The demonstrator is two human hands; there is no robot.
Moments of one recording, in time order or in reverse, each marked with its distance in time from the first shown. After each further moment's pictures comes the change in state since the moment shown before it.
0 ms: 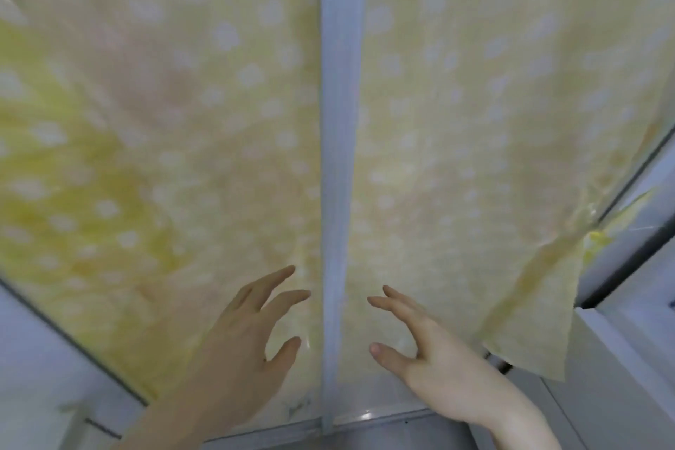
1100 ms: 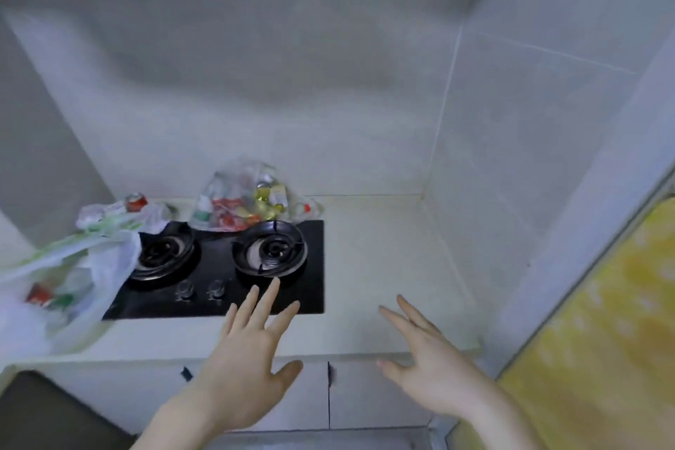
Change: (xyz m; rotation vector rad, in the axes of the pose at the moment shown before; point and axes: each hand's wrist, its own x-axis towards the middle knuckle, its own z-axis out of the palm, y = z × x) left_hand -0.388 0.049 -0.042 0.257 0.454 -1.760; right_hand 0.042 -0.296 0.316 -0.421 -1.159 -1.148
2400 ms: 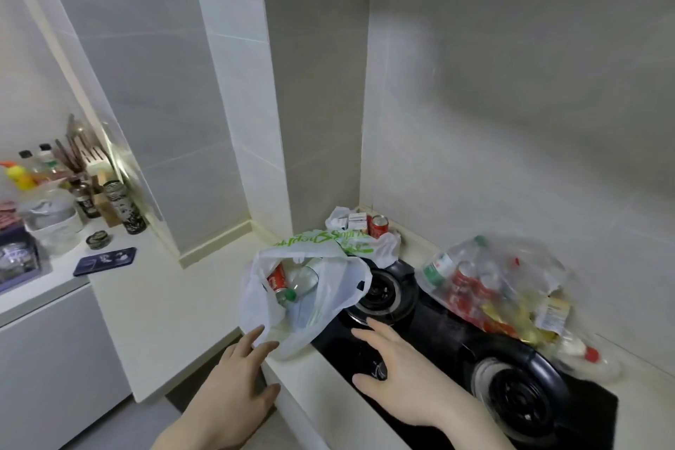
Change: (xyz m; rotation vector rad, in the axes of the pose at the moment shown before) left_hand -0.005 -0.396 -0.017 -0.274 0.180 -0.835; right_hand 0.397 -0.339 0.164 -0.173 -0.538 -0.658
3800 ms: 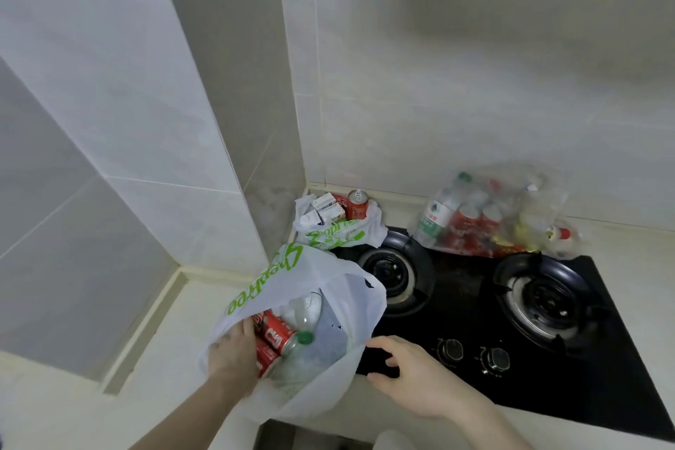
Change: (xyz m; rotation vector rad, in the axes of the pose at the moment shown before) left_hand 0.335 -0.182 -0.004 0.636 -0.225 0.181; right_hand 0.190 -0.056 0.093 0.370 0.193 0.524
